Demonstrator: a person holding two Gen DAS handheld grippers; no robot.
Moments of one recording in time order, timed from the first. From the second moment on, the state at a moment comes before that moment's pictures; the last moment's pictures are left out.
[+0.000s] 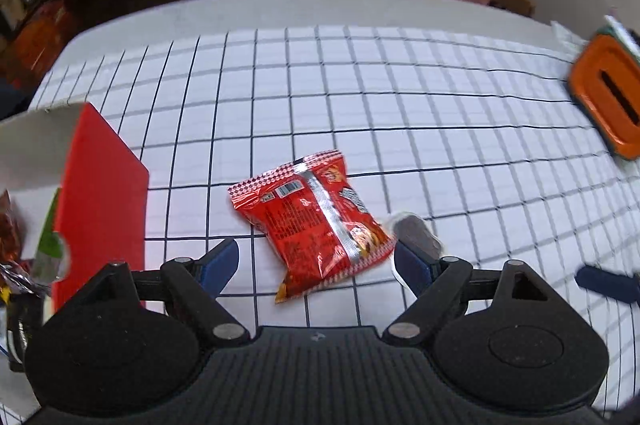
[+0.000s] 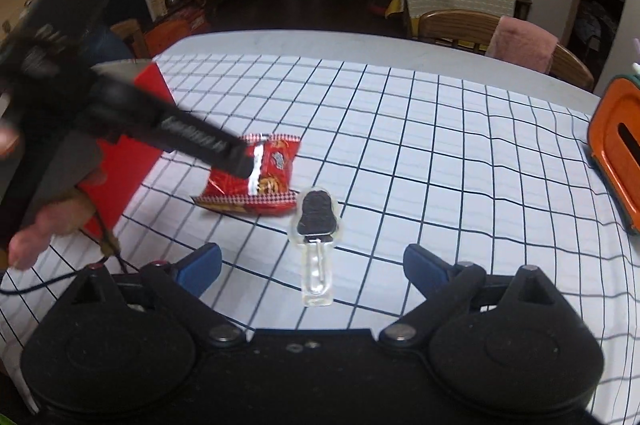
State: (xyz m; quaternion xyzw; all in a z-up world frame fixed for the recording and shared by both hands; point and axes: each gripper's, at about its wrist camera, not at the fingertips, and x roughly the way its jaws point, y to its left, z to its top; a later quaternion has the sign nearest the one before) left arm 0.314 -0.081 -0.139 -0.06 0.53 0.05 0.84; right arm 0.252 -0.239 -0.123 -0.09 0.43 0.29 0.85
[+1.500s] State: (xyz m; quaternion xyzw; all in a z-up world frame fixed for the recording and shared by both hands) left arm 0.356 -0.063 -0.203 -0.14 0.58 0.09 0.79; right arm 0.304 -0.188 -0.187 -0.13 0.44 0.30 0.84
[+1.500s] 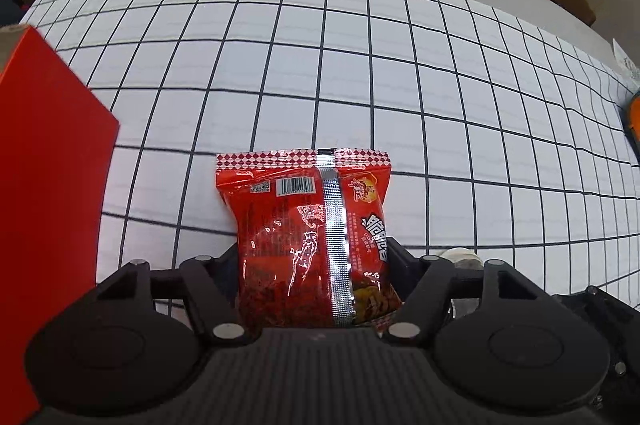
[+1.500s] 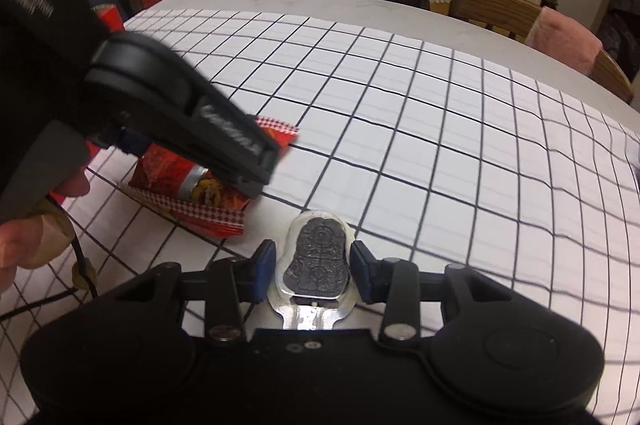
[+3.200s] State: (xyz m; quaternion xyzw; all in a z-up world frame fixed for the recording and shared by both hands) left arm 0.124 0.091 -0.013 -0.06 0.46 0.02 0.88; right arm 0.170 -0.082 -0.025 -0.06 0.35 0.29 0.89
